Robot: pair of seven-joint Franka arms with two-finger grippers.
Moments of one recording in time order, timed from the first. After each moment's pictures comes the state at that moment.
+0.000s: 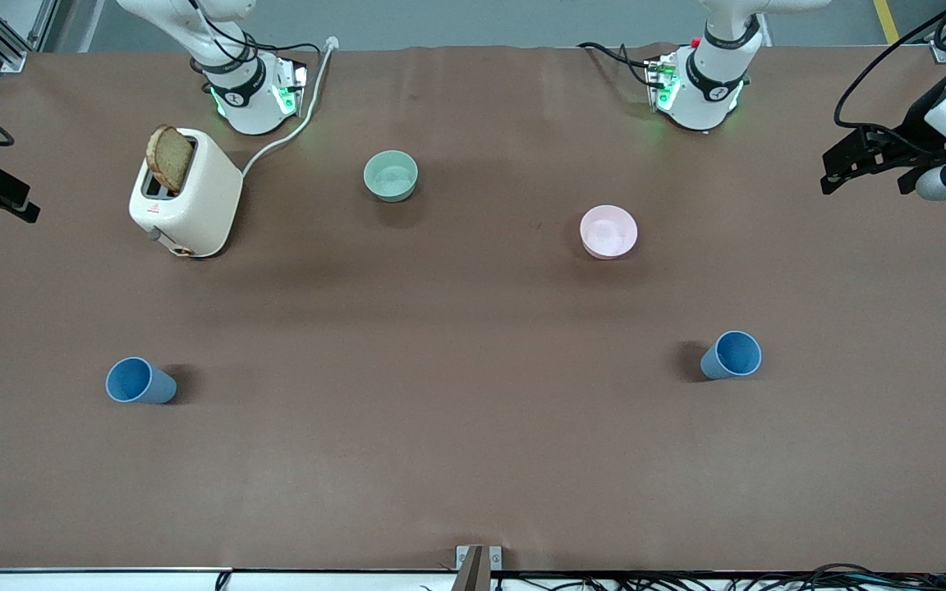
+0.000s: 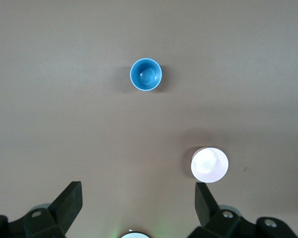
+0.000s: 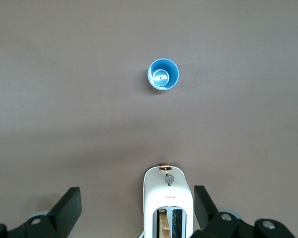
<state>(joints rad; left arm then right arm) -0.08 -0.05 -0.04 -1.54 -0.01 1.47 -0.11 -0.08 0.00 0.00 -1.50 -0.01 1.50 0.01</state>
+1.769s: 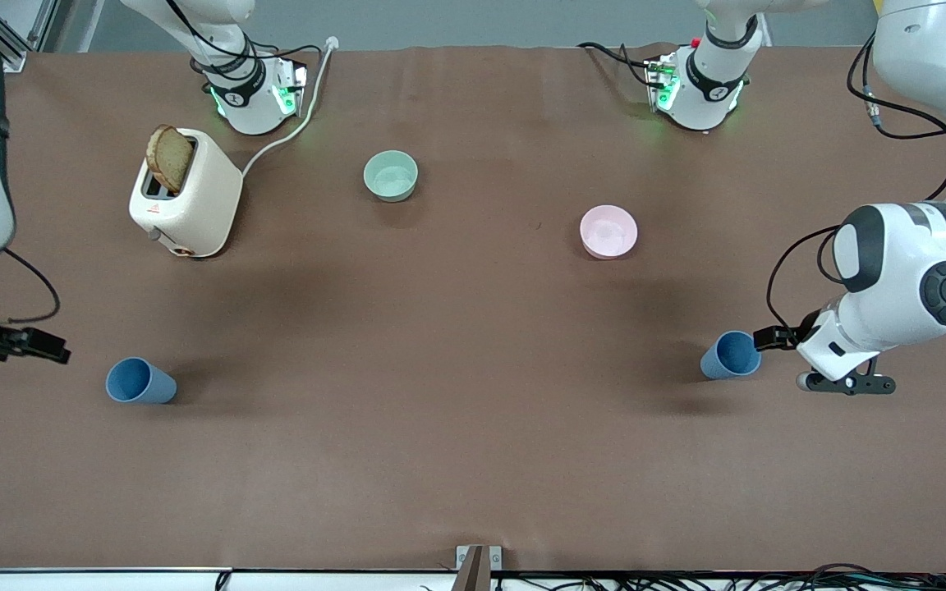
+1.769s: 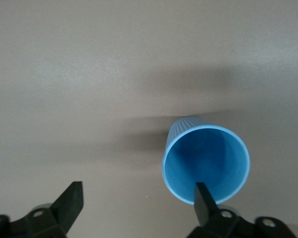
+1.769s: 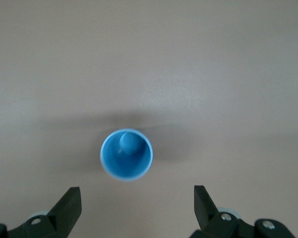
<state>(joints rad) 0.02 0.43 -0.03 -1.80 0.03 2.17 0.04 -0.19 0.43 0.00 -1.53 -0.01 2.03 -0.14</state>
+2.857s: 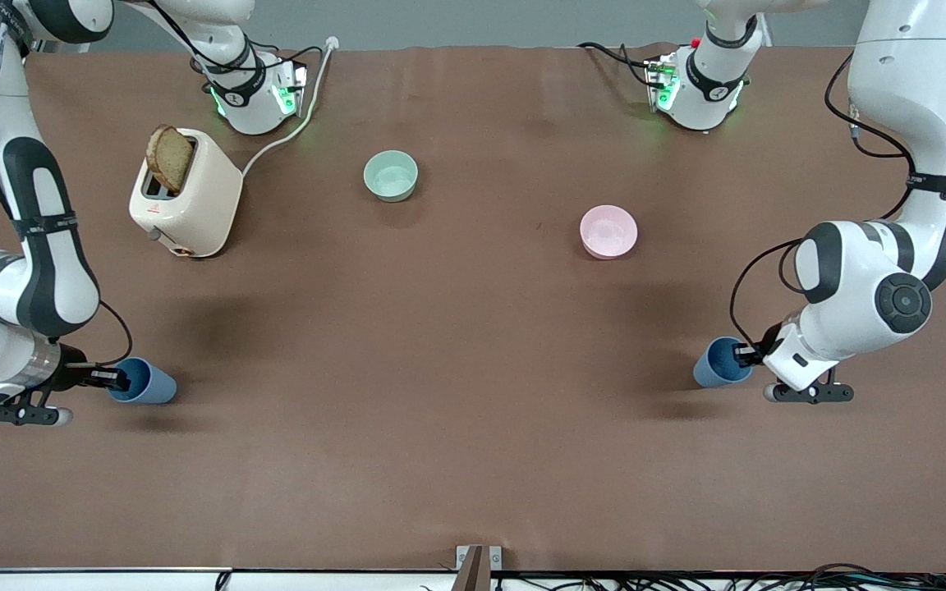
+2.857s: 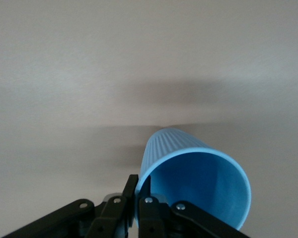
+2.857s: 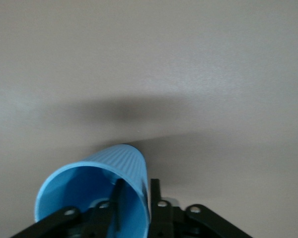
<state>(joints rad) 0.01 0.49 -0.11 -1.77 -0.04 2.26 -0.08 -0.22 0.64 0.00 -1.60 0.11 2.25 -0.19</state>
